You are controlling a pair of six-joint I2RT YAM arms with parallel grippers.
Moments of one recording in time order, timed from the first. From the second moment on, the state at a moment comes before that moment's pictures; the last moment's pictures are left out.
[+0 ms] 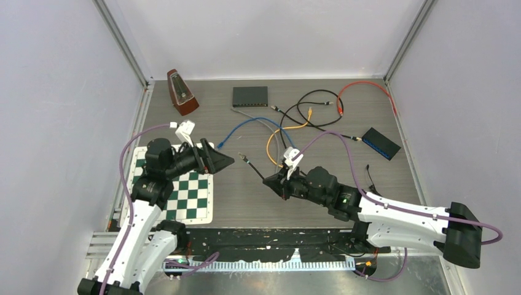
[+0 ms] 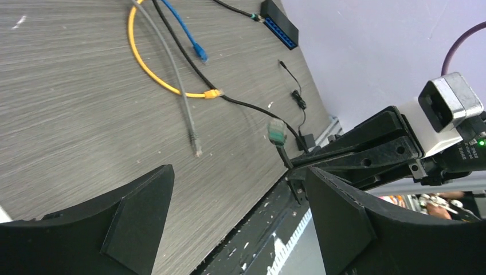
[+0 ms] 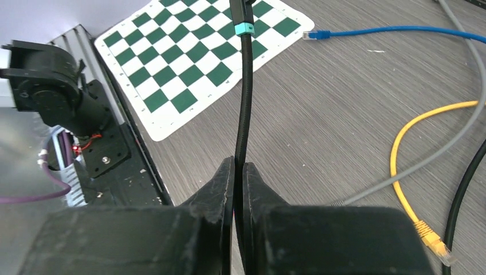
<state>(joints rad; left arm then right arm) -0.19 0.69 0.66 -0.30 0.68 -0.59 1.11 0.96 0.52 0.22 0.09 0.23</state>
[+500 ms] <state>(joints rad) -0.26 0.77 0.63 -0.09 0.83 -0.66 1.11 0.93 0.52 0.22 -0.01 0.24</state>
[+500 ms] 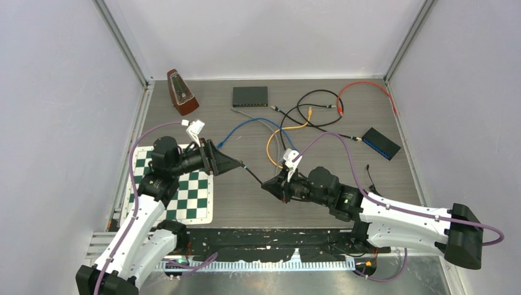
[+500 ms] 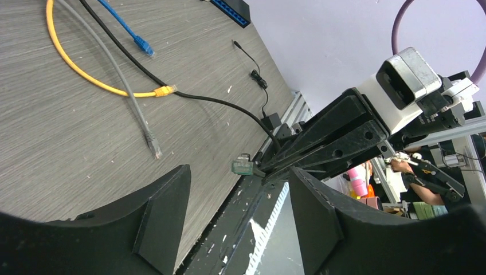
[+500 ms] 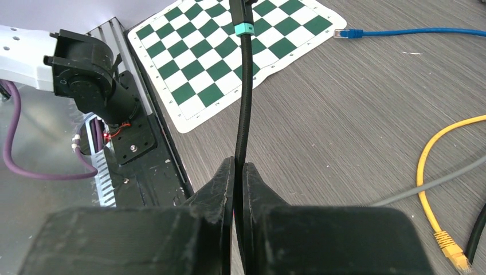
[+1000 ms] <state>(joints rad) -0.27 0.78 0.60 -0.09 0.83 -0.66 1.11 0.92 0.52 0.22 -0.05 0.27</state>
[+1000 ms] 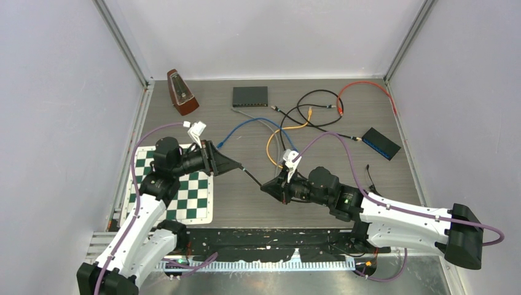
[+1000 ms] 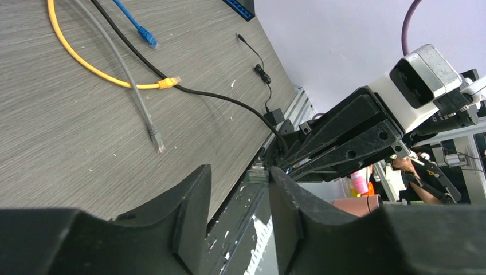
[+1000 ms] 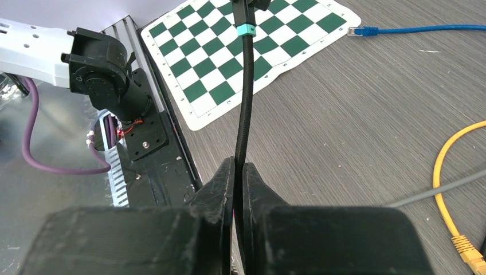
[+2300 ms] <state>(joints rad) -0.29 0.72 0.48 0.23 0.99 -0.68 0.83 1.34 0.66 0.75 -0.82 0.71</state>
